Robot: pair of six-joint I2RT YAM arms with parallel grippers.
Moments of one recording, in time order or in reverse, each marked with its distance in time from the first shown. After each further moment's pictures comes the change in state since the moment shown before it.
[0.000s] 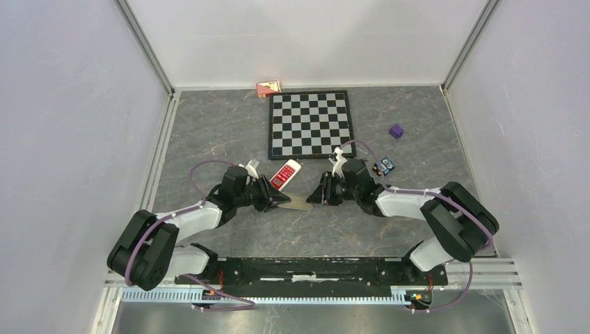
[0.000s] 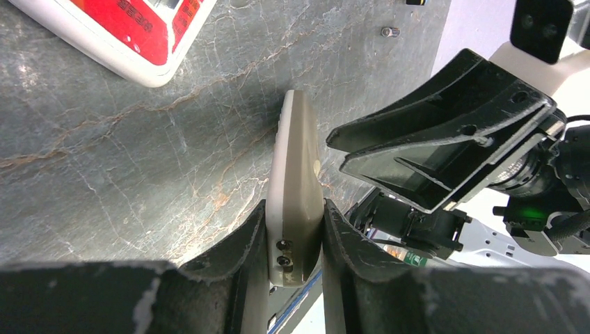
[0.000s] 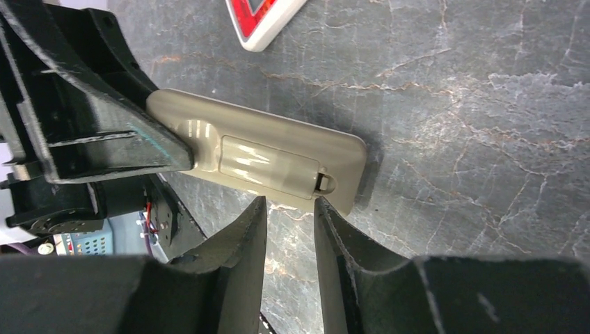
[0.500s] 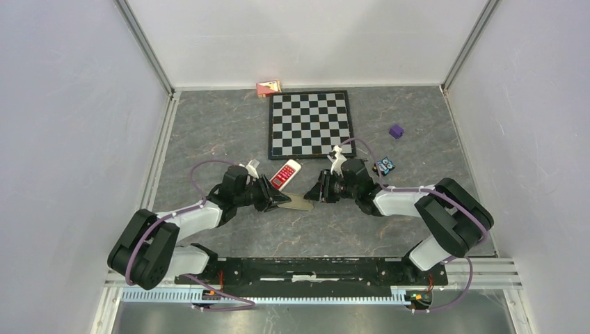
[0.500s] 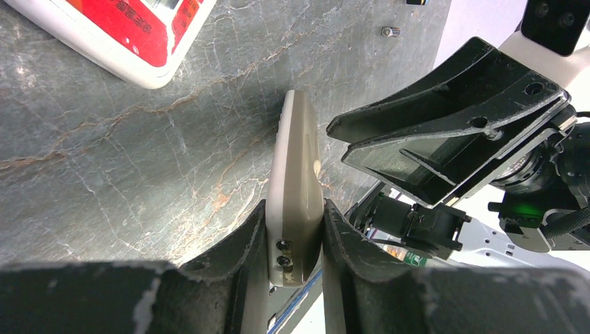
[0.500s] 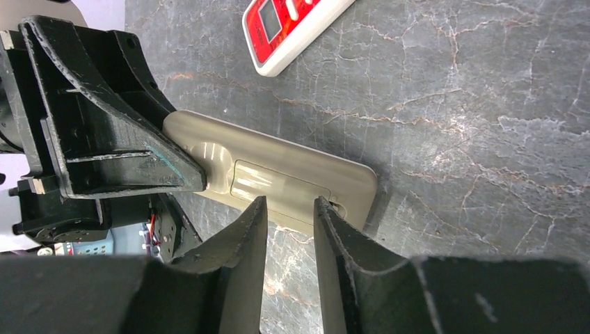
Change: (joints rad) left arm 0.000 0.006 0.004 0.000 0.002 0.001; right arm 0.002 0.053 0.004 0.105 0.006 0.002
